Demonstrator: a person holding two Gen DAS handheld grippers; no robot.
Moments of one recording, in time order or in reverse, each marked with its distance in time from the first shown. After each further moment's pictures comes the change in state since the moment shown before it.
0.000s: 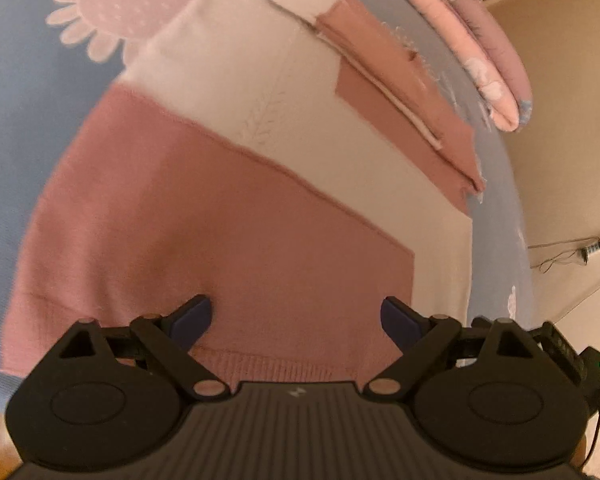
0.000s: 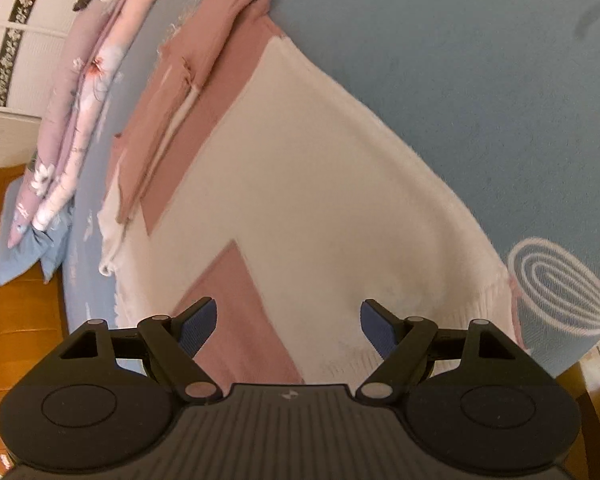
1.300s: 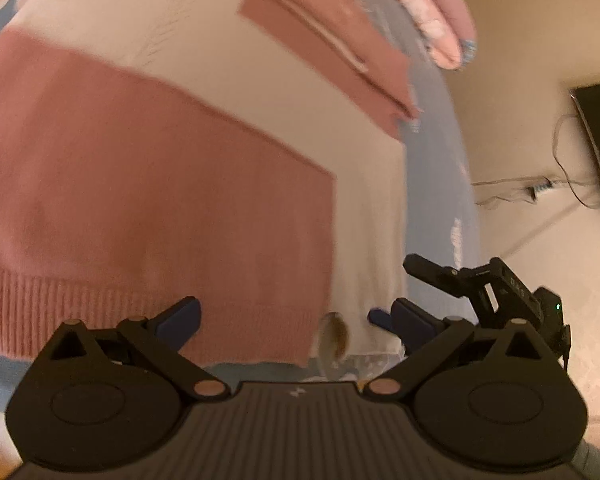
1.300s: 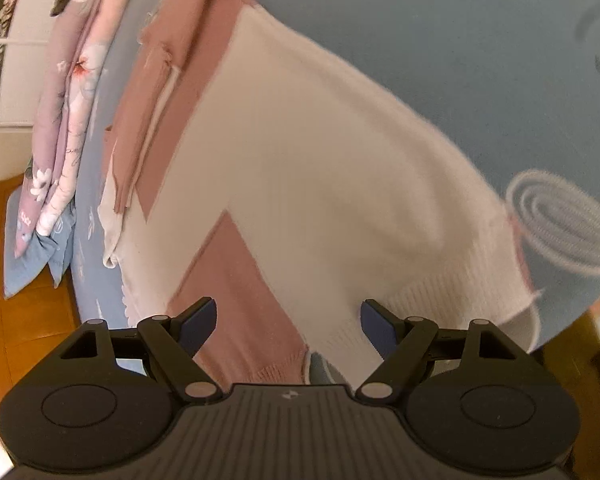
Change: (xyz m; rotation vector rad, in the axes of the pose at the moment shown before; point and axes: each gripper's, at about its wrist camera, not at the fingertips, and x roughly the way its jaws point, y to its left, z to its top) left arm 0.021 -0.033 -0.018 0.088 0.191 -0.169; right arm -0.005 -0.002 -0.008 0.024 0.017 0.017
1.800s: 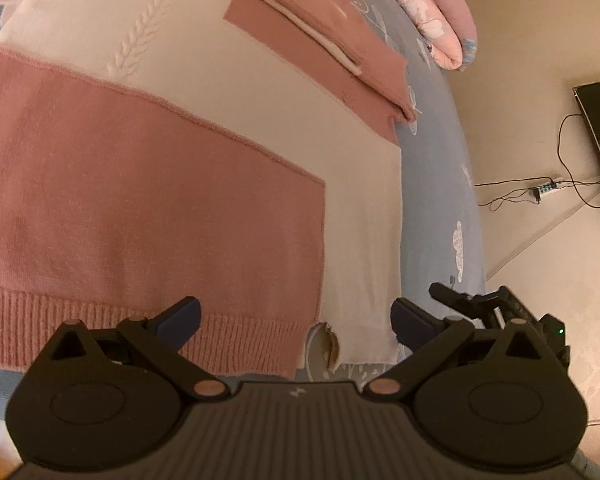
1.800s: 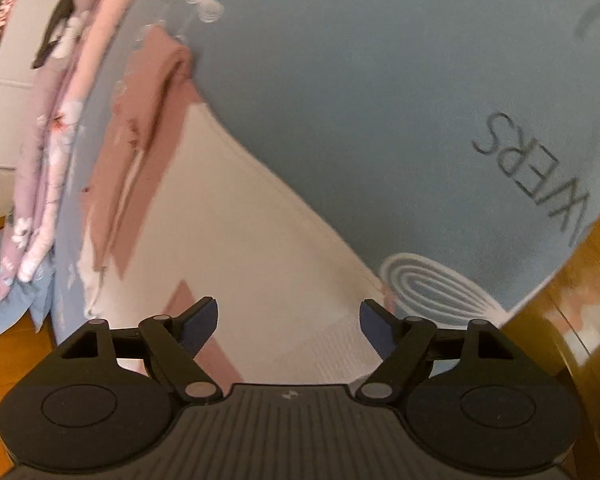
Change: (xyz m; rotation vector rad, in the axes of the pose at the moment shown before) left arm 0.009 -0.013 0.004 -0.009 -0.008 0.023; right arm -0.043 -0.037 0.017 0.088 -0.088 -0.047
